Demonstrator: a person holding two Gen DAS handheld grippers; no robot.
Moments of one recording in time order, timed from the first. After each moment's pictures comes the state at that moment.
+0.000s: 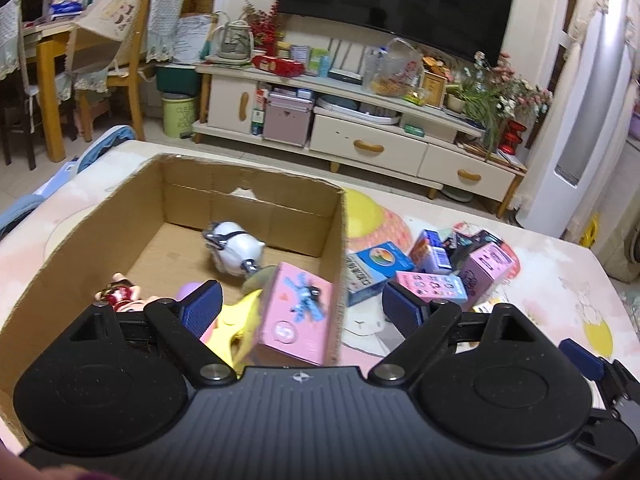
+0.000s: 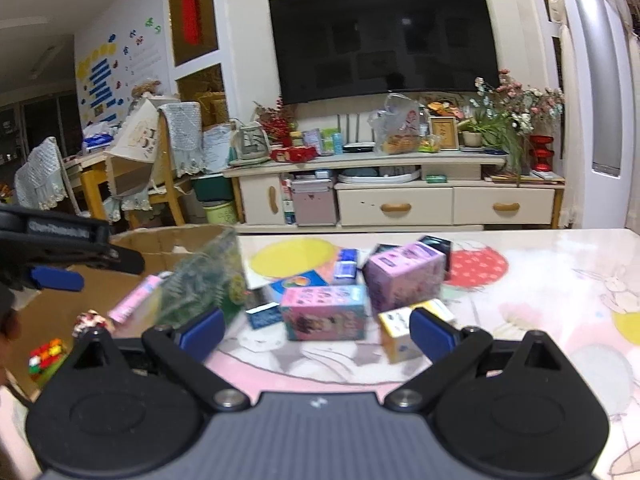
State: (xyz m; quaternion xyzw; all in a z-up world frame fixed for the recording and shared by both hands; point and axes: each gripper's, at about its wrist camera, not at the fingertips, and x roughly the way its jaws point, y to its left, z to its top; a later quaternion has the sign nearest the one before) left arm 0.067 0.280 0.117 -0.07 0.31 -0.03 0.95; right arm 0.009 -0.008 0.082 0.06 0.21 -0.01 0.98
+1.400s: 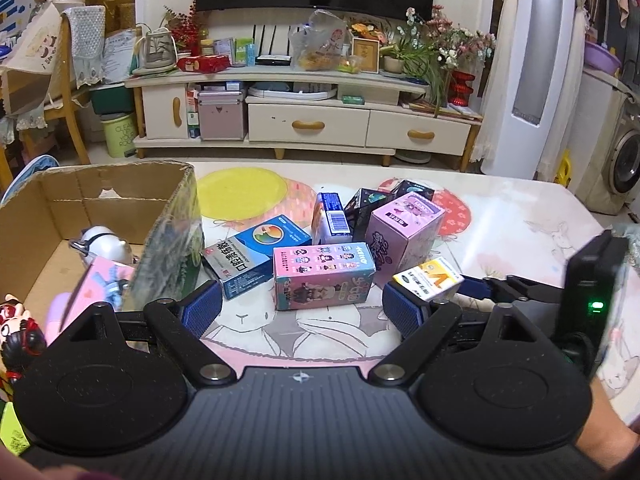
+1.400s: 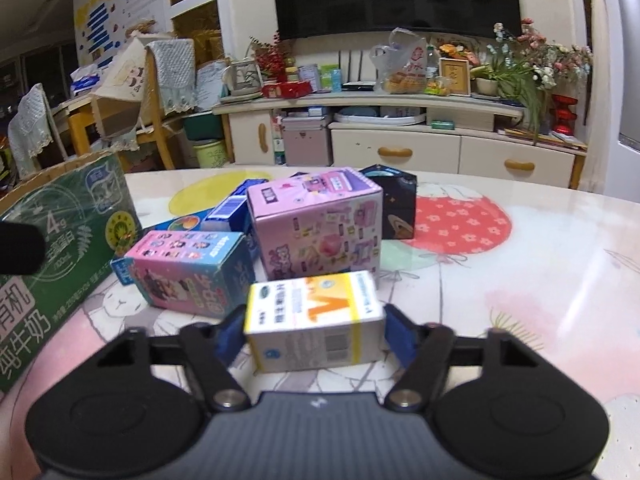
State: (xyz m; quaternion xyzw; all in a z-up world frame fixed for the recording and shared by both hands) left arm 0.088 0.227 0.088 0.02 0.32 -0.10 0.94; right arm 0.099 -0.100 0.020 0.03 0.29 0.04 0.95
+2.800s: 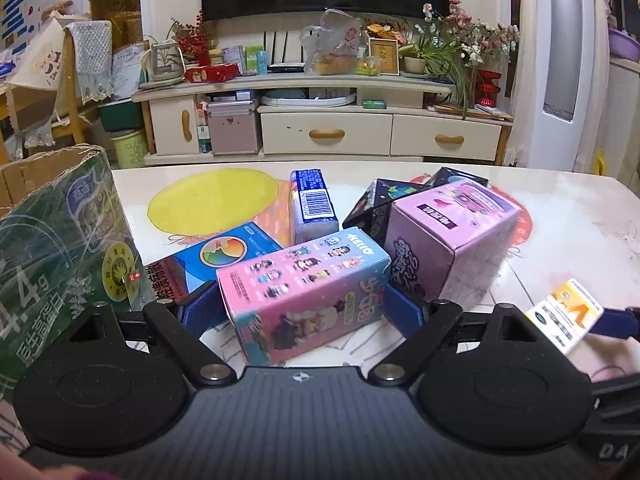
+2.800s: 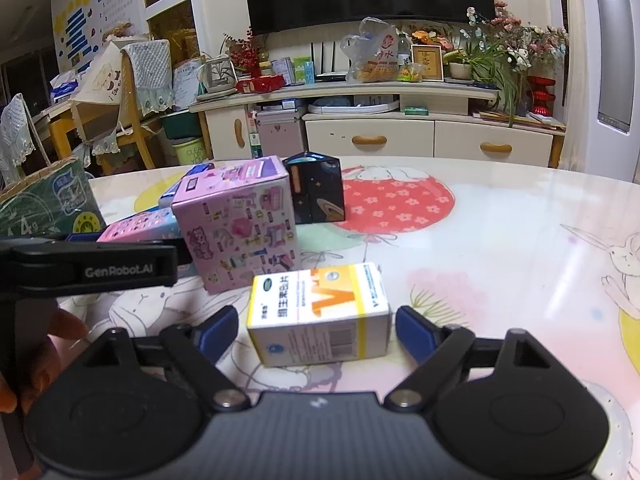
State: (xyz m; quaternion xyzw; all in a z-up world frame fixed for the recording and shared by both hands) left arm 0.171 0.169 0.022 0.04 0.29 -0.05 0.96; right arm 0.088 -0.144 0.016 0.05 0.30 0.01 0.95
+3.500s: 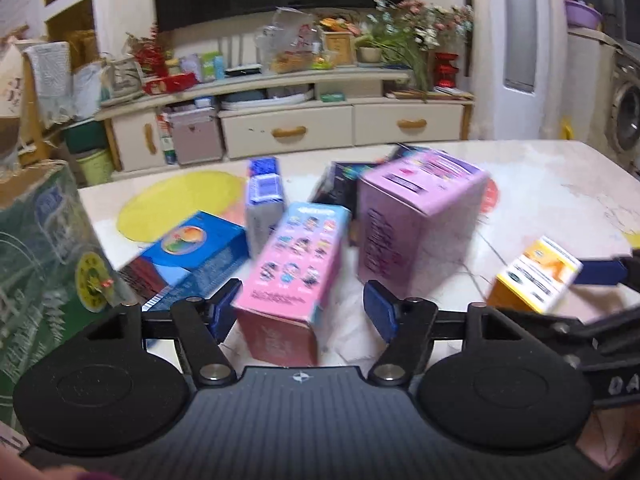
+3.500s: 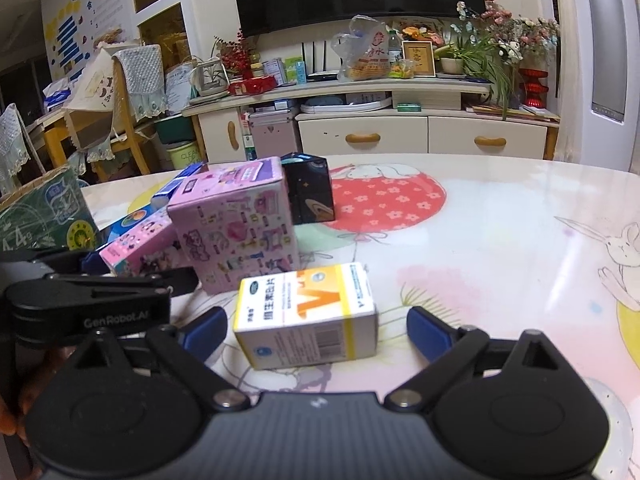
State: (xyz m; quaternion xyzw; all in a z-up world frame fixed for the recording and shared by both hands) left arm 0.164 0.160 0.020 0.08 0.28 -0.09 0.95; right arm 0.089 -0.149 0.016 0.06 0.30 0.00 0.95
